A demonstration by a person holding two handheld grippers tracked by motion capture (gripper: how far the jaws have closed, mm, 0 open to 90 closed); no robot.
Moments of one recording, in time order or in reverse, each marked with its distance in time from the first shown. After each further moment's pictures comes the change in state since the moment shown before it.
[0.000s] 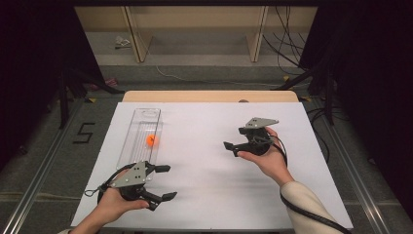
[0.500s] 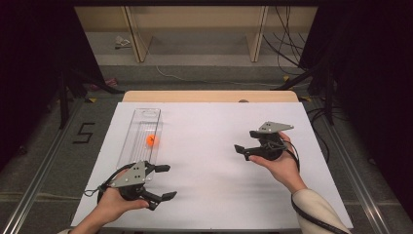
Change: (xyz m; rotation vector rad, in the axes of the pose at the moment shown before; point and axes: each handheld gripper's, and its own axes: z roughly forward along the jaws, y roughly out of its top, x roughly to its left) left arm 0.000 0.000 -0.001 -0.003 0.003 -0.003; right arm -0.008 -0.017 -0.031 -0.019 -0.030 0.023
